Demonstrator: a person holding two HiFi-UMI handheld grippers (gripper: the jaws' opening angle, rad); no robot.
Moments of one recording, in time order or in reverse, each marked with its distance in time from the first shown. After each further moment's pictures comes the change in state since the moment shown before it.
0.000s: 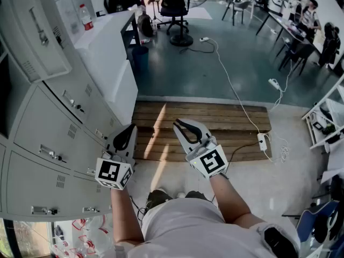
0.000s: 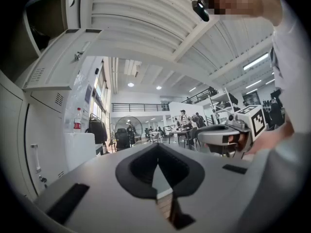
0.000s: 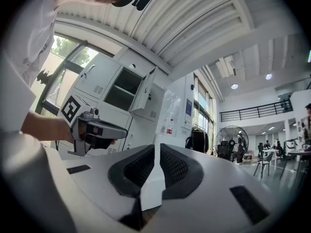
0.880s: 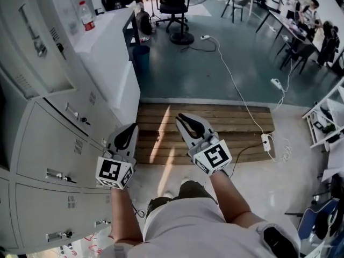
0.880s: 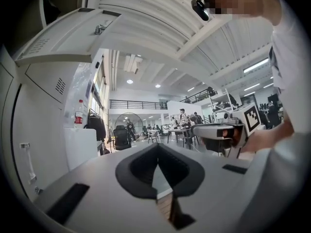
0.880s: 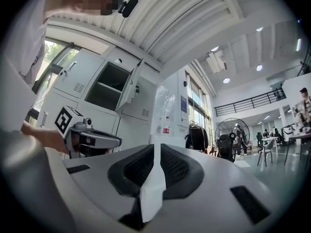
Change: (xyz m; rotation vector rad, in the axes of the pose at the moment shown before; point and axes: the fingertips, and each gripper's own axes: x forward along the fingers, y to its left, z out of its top) left arm 0.026 0.116 -0.029 -0.020 0.027 -0.037; right arm 0.123 -0.012 -0.016 0.108 0.000 -0.027
